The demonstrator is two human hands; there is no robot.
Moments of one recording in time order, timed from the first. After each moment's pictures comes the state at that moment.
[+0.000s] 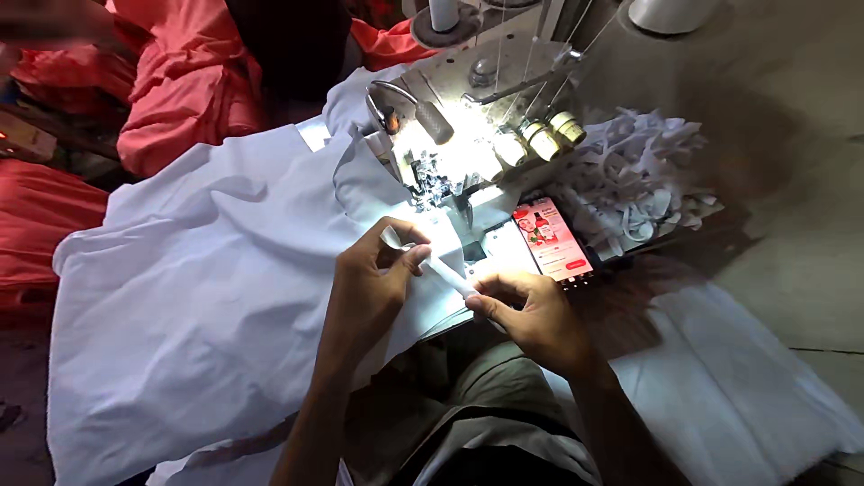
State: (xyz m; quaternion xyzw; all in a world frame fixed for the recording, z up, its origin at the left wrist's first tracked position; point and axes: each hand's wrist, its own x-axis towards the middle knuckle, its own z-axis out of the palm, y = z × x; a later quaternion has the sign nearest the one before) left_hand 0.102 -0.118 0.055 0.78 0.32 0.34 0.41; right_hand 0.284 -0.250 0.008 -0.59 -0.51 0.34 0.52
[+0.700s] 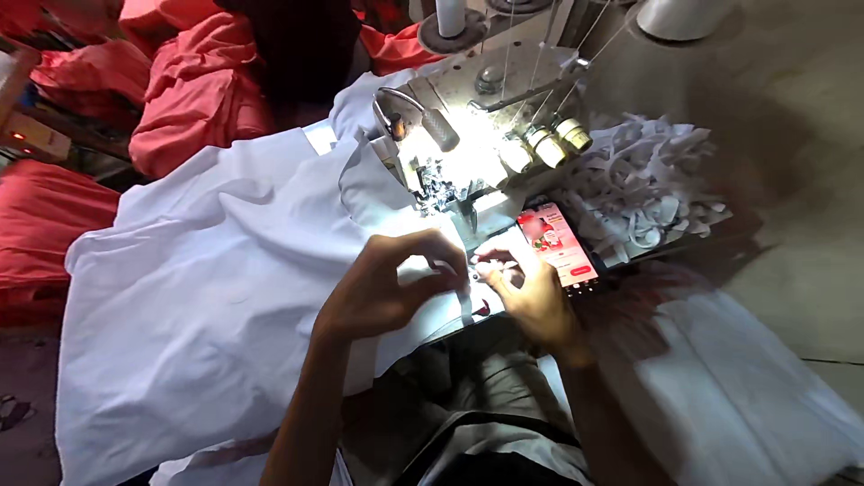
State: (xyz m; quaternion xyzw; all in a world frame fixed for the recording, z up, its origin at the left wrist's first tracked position) left_hand 0.109 -0.089 0.064 0.84 0.04 0.26 0.47; right_hand 0.295 -0.224 -0.015 -0.67 -0.50 0.20 0.51
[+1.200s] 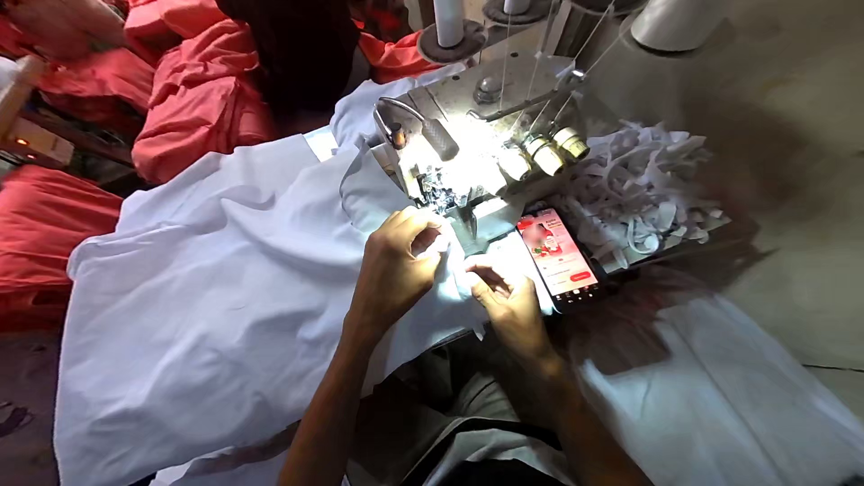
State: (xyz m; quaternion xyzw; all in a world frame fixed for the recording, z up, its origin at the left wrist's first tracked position) left_hand 0.132 -0.087 0.038 0.88 0.27 0.32 0.24; right_hand 0.267 -0.215 -0.033 -0.54 -0.43 0.29 0.67
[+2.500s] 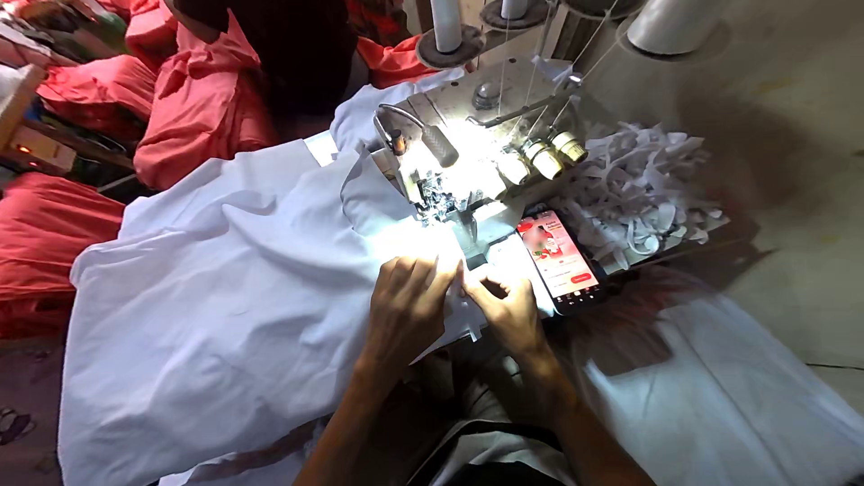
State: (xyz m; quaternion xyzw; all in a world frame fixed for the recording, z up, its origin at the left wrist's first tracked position) left_hand 0.115 -0.125 -0.005 0.92 0.23 0.32 -0.03; right_hand 0.264 -0.211 -0.032 -0.60 -0.42 0.26 0.63
